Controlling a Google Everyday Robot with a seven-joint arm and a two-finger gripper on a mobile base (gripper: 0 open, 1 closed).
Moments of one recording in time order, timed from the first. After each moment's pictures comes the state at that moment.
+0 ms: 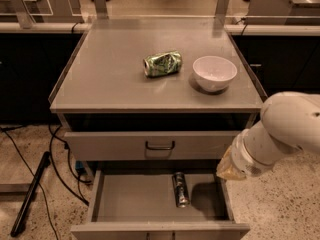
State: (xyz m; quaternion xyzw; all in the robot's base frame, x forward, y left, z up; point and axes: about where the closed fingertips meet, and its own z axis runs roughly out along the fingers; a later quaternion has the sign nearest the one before) arm 0.425 -0.183 0.720 -0.59 0.79 0.05 0.15
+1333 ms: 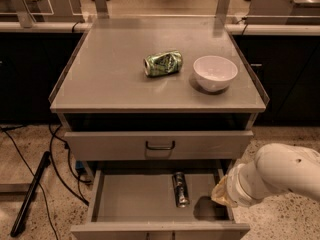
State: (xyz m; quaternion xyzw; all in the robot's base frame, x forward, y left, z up) arm 0.403 -0.185 0.608 -0.57 0.80 0.07 0.17
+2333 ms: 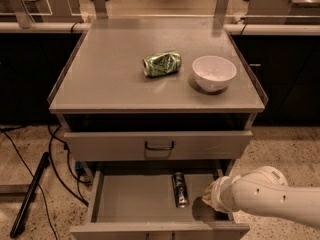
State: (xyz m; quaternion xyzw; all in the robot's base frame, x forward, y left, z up) arm 0.441 -0.180 0.514 -0.55 0.81 0.00 0.21
